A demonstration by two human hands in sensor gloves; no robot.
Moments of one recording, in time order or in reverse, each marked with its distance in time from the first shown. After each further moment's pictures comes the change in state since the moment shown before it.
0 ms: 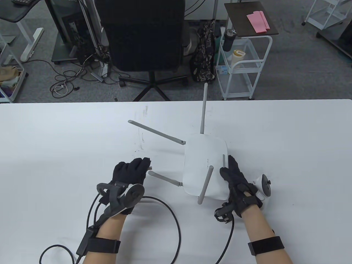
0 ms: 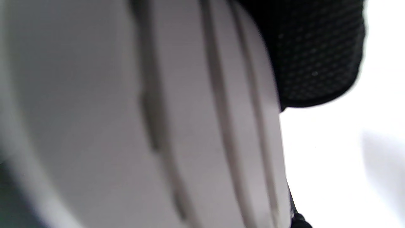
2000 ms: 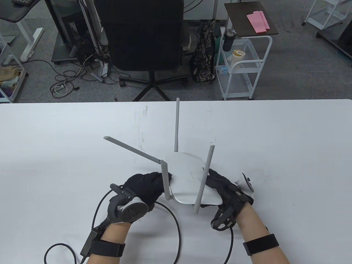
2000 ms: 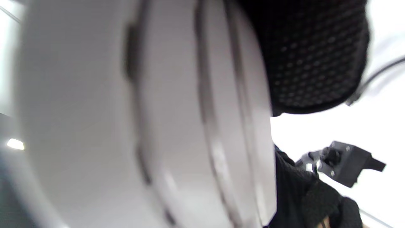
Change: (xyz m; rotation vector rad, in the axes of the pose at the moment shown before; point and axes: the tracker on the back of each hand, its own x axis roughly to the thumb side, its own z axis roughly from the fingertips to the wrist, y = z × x) left_hand 0.038 0.036 0.016 0.269 -0.270 0.232; right_hand -0.014 0.051 0.007 0.147 0.282 -0.099
